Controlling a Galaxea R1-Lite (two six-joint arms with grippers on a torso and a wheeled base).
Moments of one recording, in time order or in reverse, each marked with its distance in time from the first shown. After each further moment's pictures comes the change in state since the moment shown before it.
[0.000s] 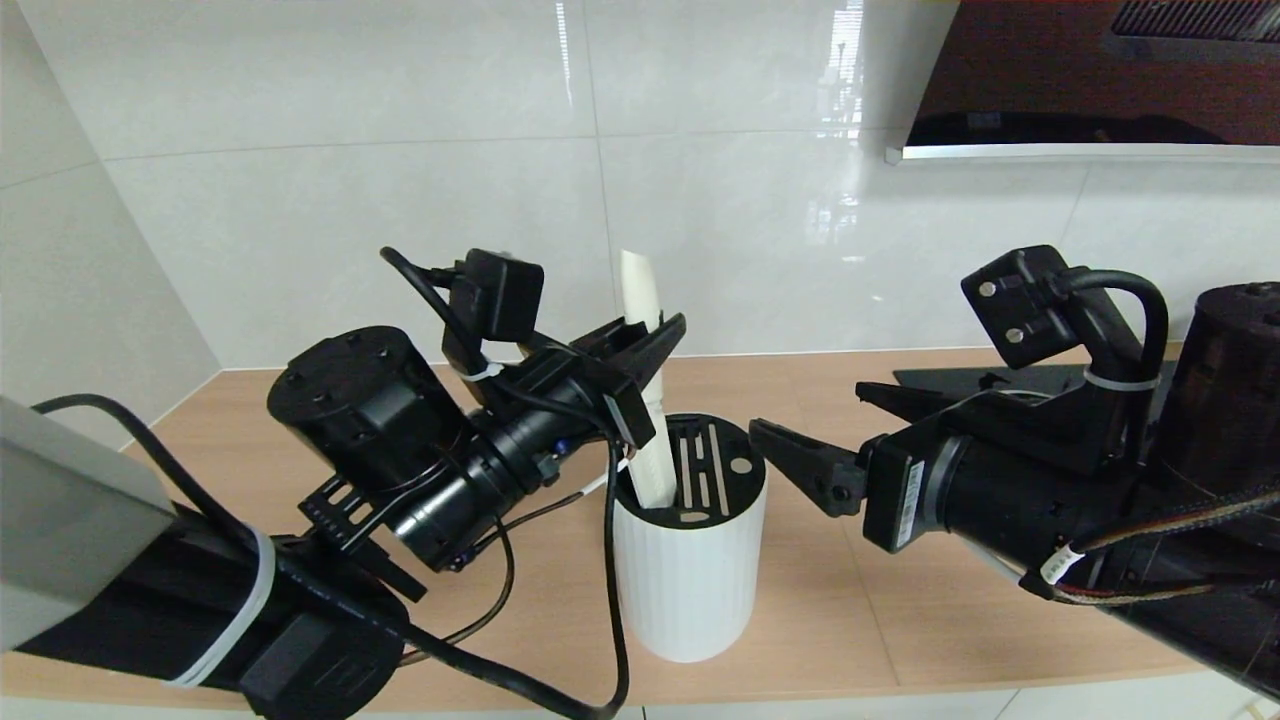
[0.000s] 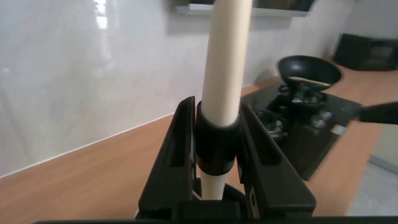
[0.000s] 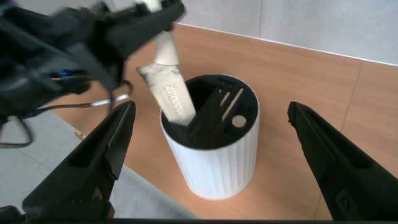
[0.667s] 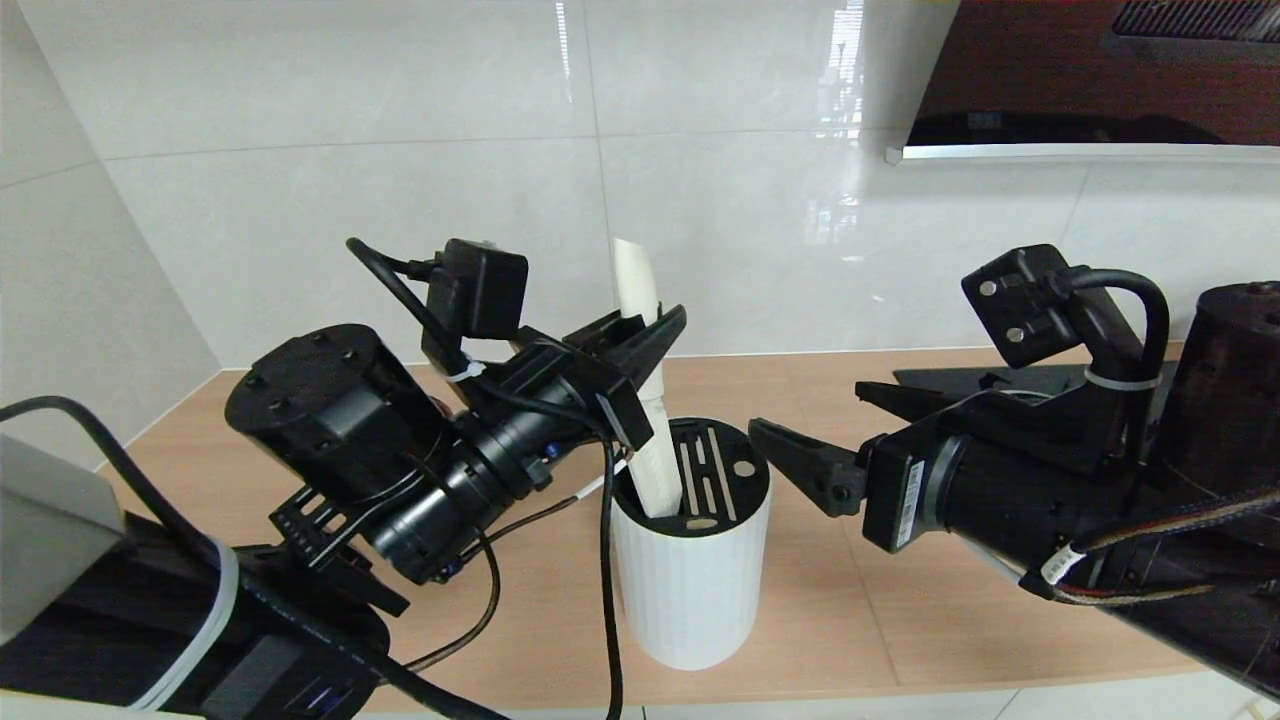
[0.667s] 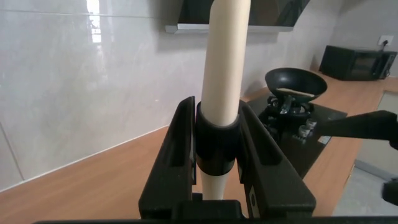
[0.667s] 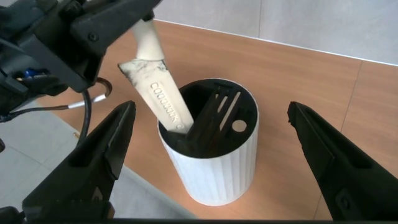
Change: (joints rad) left arm -0.025 -0.037 0.026 -0.009 0.008 0.002; right arm 0.000 0.000 -0.001 0.000 0.000 0.000
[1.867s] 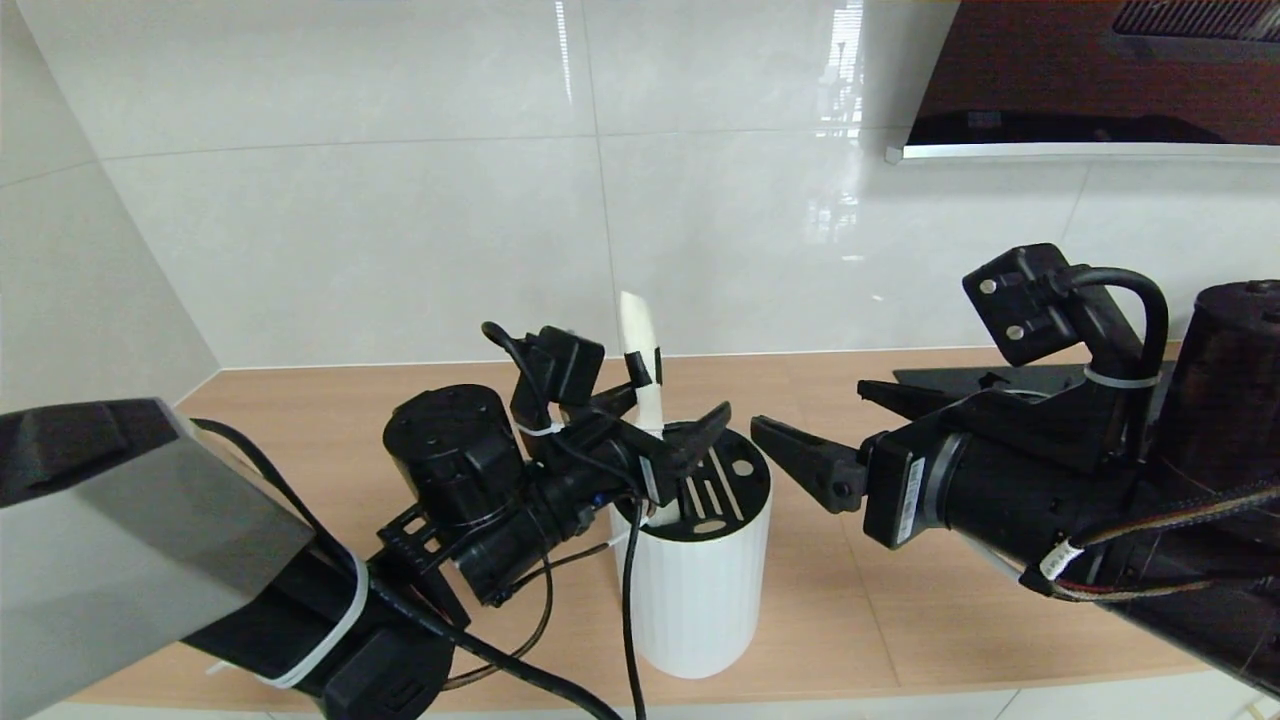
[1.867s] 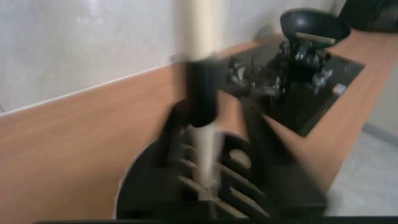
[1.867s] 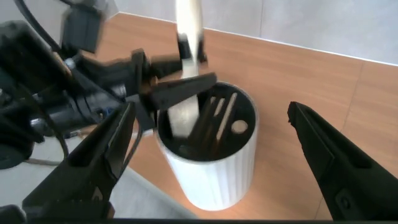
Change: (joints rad) left arm 0.021 0.167 0.001 0.023 -0.001 -0.011; right arm -0.001 0.000 0.000 0.000 -0.001 0.000
